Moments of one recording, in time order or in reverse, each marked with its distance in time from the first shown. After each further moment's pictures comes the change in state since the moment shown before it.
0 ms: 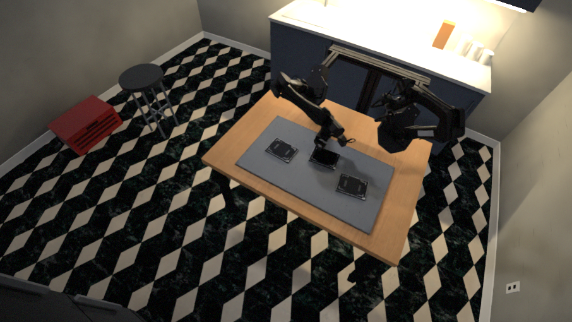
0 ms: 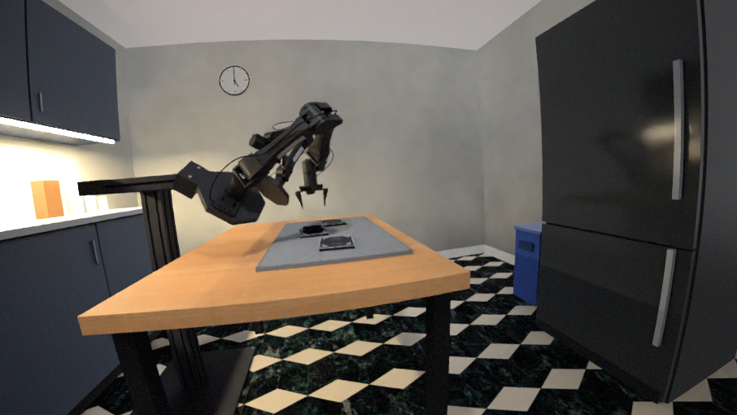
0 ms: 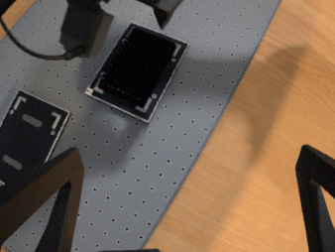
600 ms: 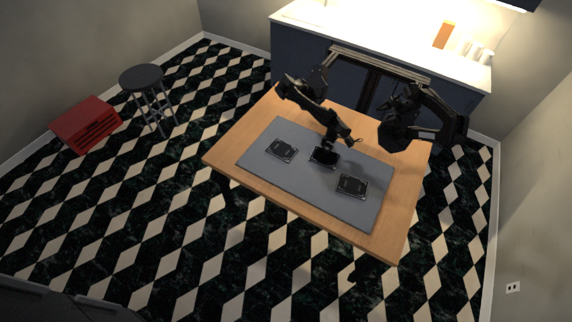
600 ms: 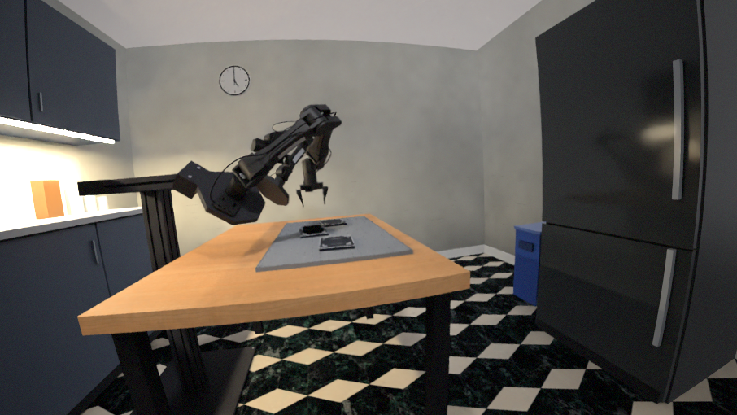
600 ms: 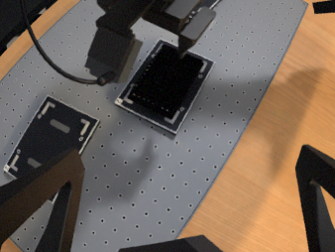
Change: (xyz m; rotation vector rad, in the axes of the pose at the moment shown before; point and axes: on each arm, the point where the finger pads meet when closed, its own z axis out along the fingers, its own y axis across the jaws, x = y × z) left arm 0.003 0.032 -0.025 -0.044 -0.106 -0.012; right arm -0.041 -0.001 -0.005 0.020 -0.044 -0.071
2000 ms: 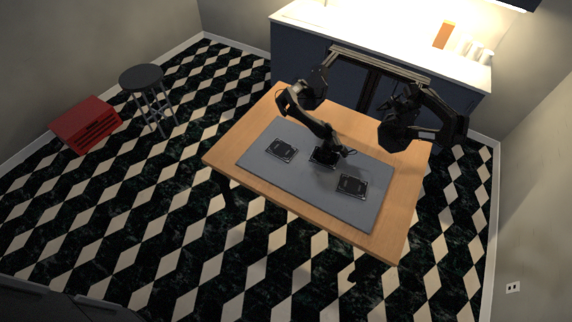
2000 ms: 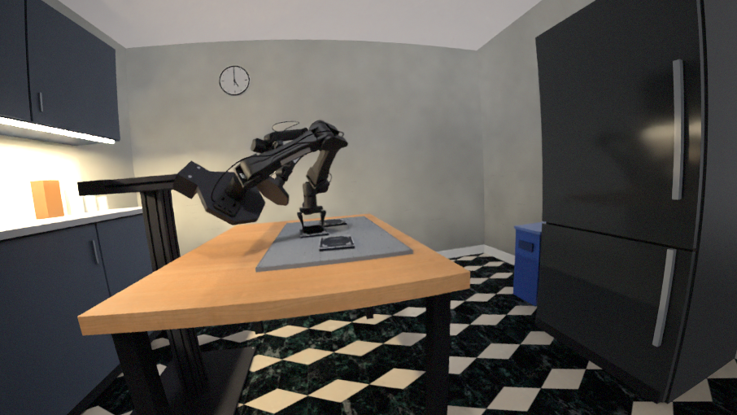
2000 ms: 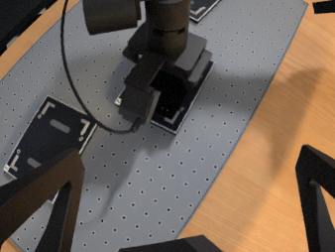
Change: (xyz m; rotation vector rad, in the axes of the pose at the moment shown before) left arm 0.000 0.000 0.000 0.000 0.000 0.000; right arm 0.019 0.021 0.102 -0.058 0.064 -0.036
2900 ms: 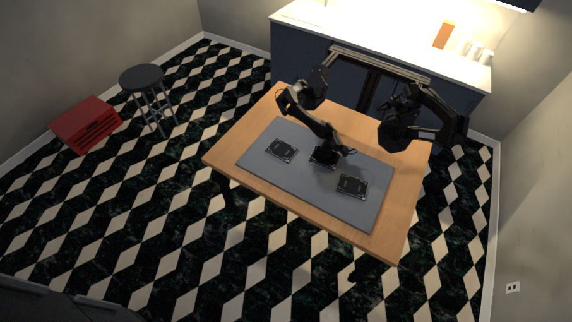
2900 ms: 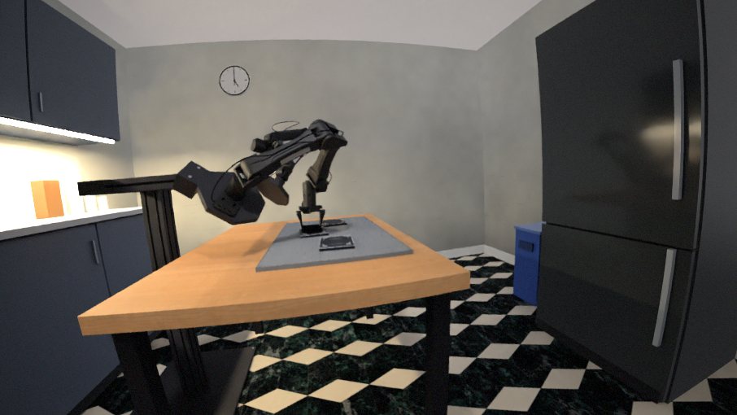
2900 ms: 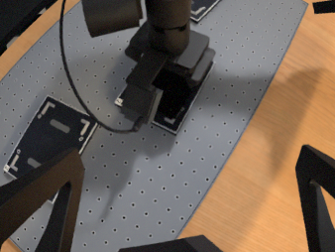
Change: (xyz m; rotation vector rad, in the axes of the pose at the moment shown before) left arm 0.000 0.000 0.000 0.000 0.000 0.000; right arm 0.001 0.006 -0.006 -0.029 0.011 0.001
